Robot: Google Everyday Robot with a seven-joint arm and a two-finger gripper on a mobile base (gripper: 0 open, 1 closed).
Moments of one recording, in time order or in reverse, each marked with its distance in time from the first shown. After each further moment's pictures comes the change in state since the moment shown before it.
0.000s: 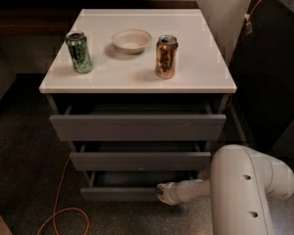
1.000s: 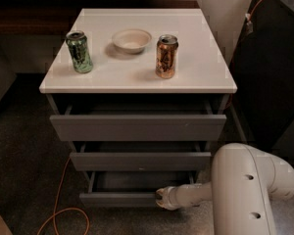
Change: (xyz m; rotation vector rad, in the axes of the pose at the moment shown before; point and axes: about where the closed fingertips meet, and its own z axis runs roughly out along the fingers) arm -0.010 0.022 -0.010 -0.024 -0.014 0.011
